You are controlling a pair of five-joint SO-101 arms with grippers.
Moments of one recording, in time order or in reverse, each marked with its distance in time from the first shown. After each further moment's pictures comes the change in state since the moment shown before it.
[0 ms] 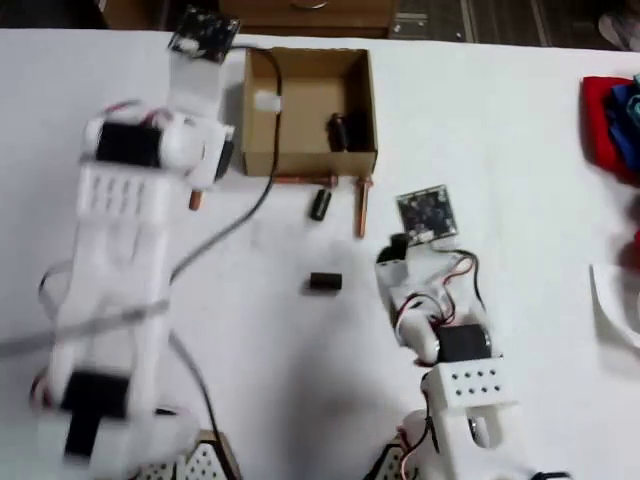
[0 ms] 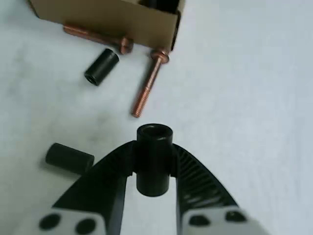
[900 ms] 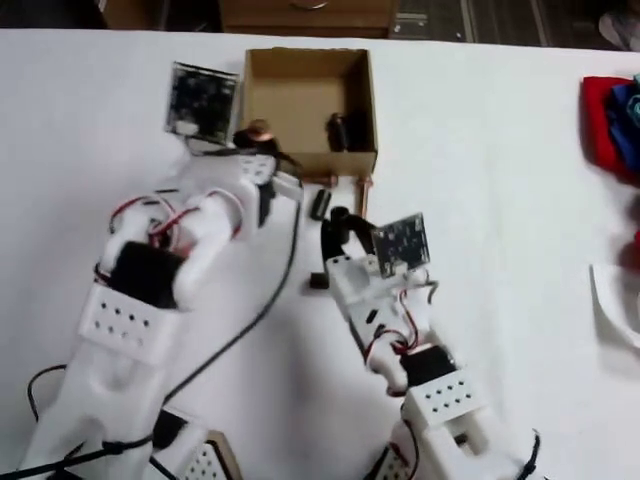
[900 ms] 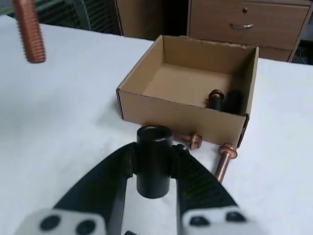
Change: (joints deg) left arm 14.3 -25.4 28.3 -29.7 14.1; right arm -13.1 -0.4 14.8 -38.4 -11.0
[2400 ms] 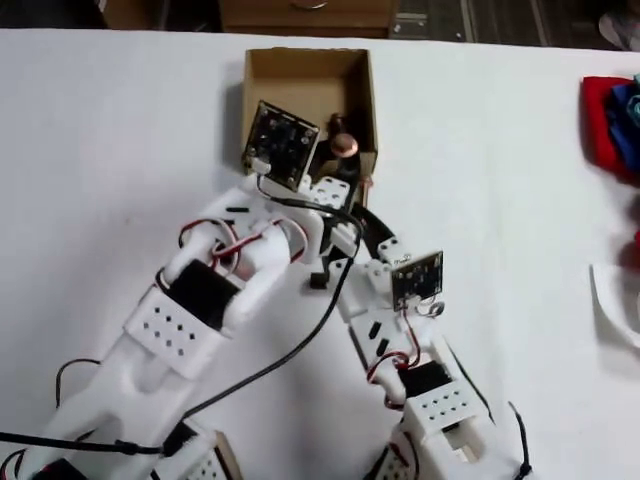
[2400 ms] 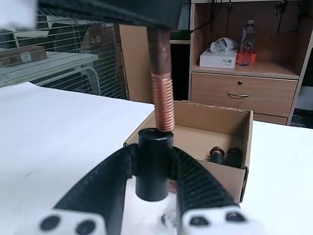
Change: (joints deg) left arm 12.0 2.5 10.3 -17.8 -0.2; right arm -0.5 -0.4 7.8 -22.4 0.0
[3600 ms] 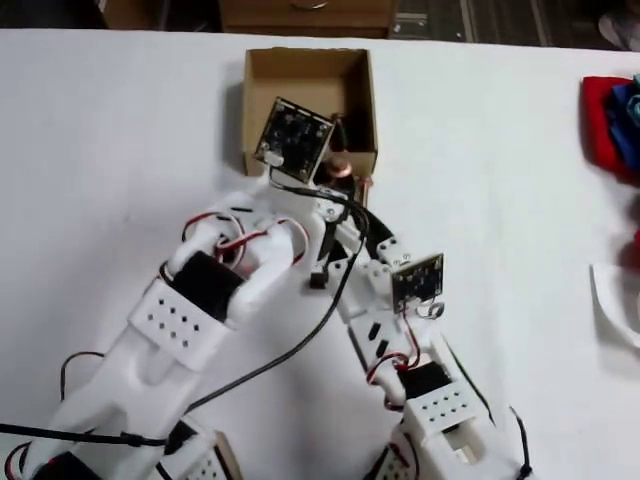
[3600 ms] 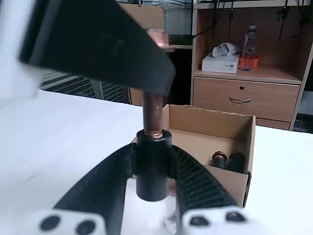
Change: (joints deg) left arm -1.9 1.1 -3.5 10.3 0.4; right arm -0.1 -0.2 0.0 0.0 0.0
